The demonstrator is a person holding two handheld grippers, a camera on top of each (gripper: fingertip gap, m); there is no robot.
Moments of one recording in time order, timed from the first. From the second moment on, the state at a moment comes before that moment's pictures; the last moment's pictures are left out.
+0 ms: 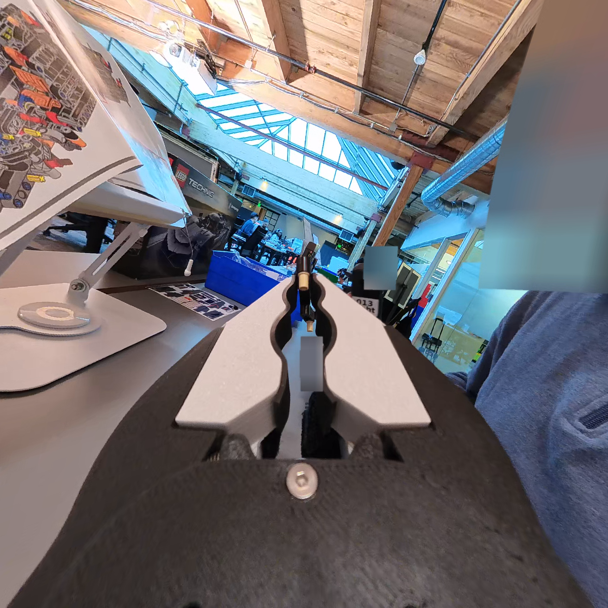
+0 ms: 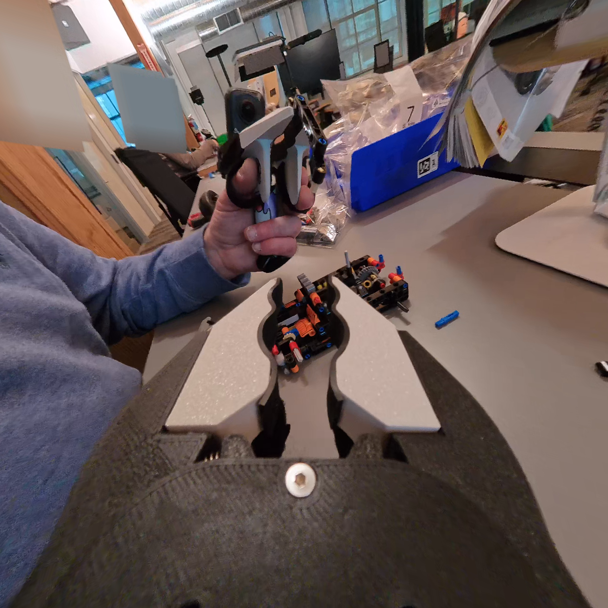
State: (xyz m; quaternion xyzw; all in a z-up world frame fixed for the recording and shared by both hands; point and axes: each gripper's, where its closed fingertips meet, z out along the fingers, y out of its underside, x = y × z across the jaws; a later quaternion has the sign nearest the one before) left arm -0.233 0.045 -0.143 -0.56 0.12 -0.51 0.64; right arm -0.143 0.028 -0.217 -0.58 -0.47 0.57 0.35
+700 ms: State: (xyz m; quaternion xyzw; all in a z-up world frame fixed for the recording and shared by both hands) left arm -0.149 0.008 -0.166 -0.61 0.31 -0.46 0.57; right arm -0.154 0.011 -0.199 -0.54 -0.54 0.44 0.47
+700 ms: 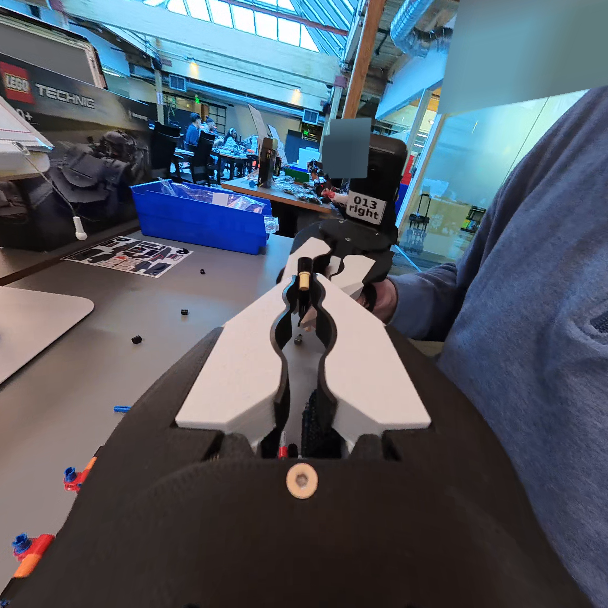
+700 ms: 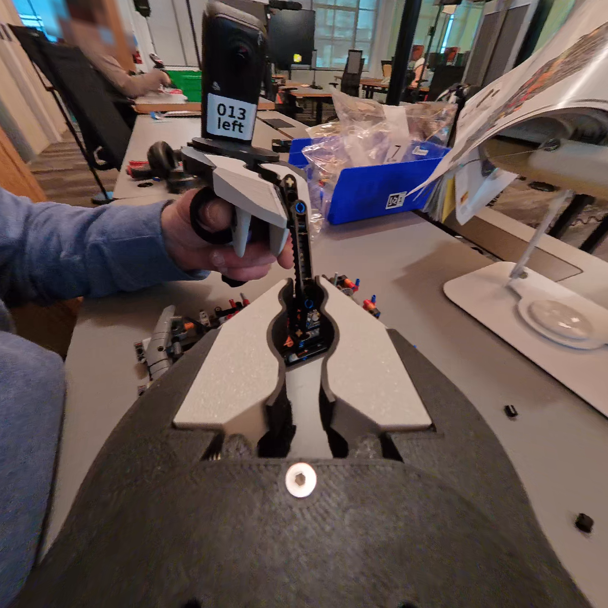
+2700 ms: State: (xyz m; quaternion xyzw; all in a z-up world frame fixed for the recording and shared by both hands) left arm -0.144 0.006 -0.170 -0.60 0.33 -0.46 0.56; right arm -0.152 0.001 -0.199 -0.53 -0.53 0.51 0.41
